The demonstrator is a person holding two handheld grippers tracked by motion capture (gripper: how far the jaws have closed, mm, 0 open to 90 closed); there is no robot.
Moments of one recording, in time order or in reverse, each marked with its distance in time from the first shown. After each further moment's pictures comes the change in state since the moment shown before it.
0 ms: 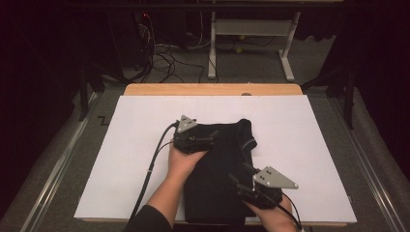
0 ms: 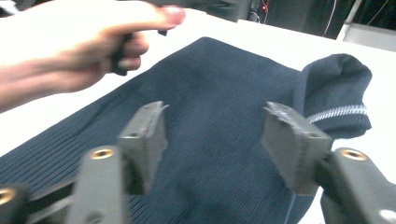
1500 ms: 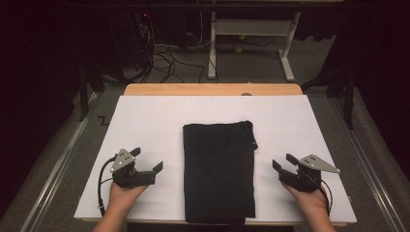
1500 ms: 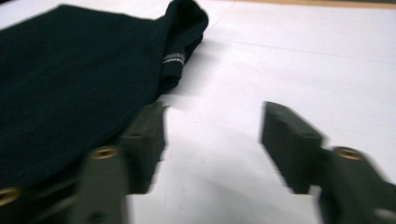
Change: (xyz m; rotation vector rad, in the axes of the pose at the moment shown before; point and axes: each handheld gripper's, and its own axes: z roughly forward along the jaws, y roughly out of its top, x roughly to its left) left arm 0.068 -0.088 -0.130 0.016 0.077 0.020; right arm -0.124 -0.052 -0.018 0.038 -0.178 0.164
